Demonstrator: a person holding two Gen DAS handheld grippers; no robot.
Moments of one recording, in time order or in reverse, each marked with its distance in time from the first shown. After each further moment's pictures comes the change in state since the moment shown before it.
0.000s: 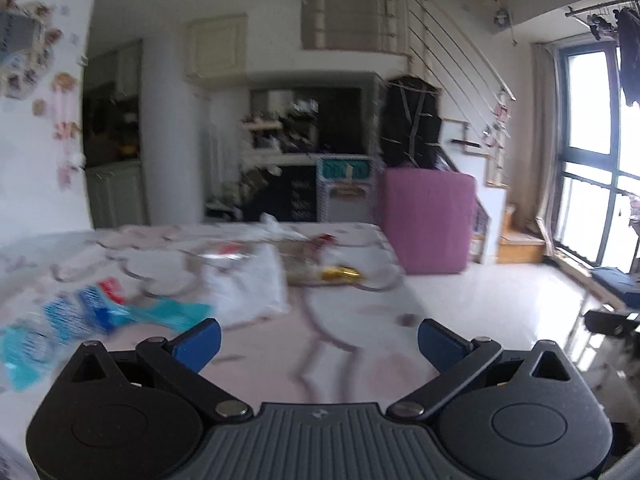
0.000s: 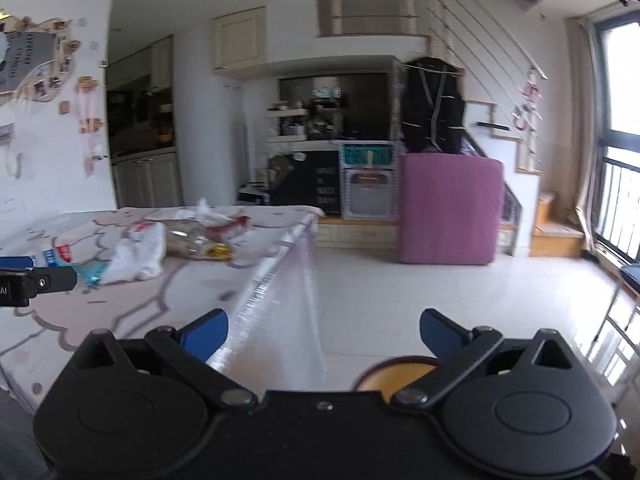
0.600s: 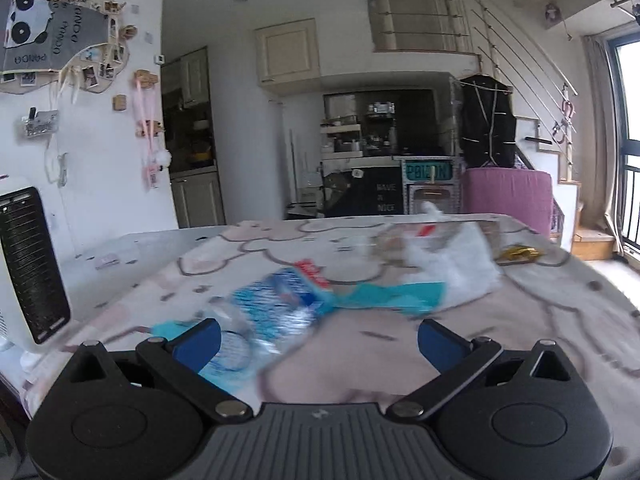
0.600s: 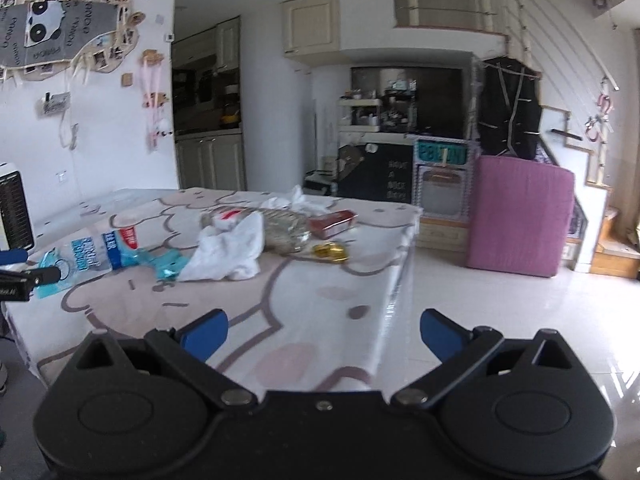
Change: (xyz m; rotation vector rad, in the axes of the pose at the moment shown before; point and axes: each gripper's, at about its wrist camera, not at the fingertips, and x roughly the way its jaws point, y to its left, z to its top) left arm 0.011 0.207 -0.034 0.011 -0.015 0.182; right arm 0.051 0.109 0.009 -0.082 0.040 0.167
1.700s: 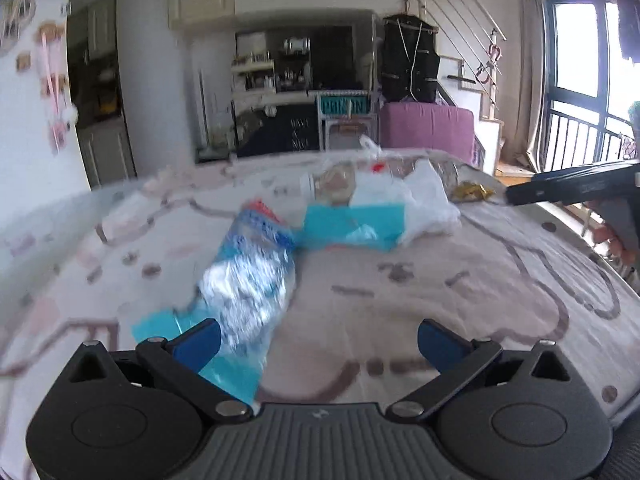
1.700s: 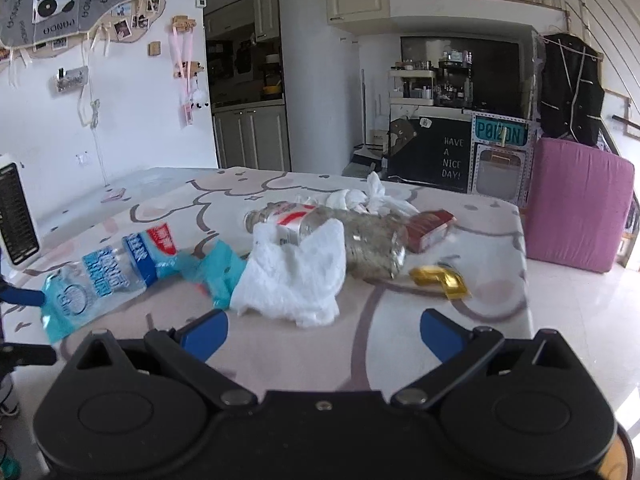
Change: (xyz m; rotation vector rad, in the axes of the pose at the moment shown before) left arm 0.040 0.022 0.012 0.107 0.194 -0.280; right arm 0.139 0.071 0.053 -0.030 0.091 0.122
